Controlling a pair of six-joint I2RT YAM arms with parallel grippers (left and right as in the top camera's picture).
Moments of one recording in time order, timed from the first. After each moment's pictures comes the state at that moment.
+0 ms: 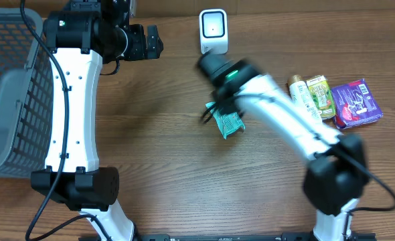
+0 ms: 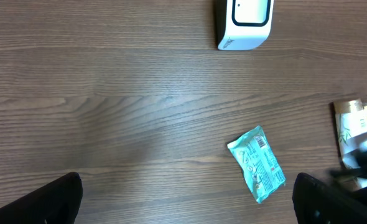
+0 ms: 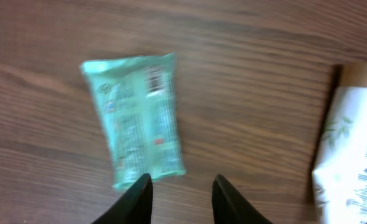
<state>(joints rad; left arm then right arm) -0.06 1.91 2.24 -1.38 0.20 -0.14 0.57 1.98 1.79 -1.18 0.19 0.28</state>
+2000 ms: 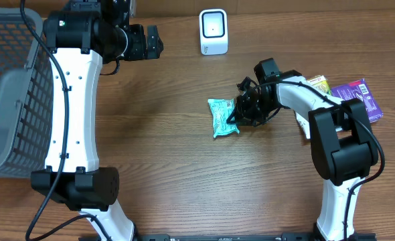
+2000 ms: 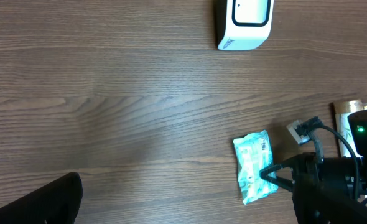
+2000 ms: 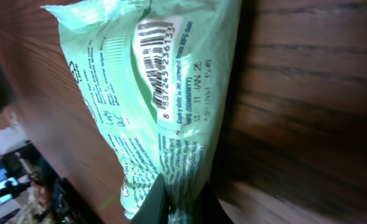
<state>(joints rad) -0.06 1.91 2.24 -1.38 0.20 -0.14 0.29 2.15 1.42 -0.77 -0.69 0.27</state>
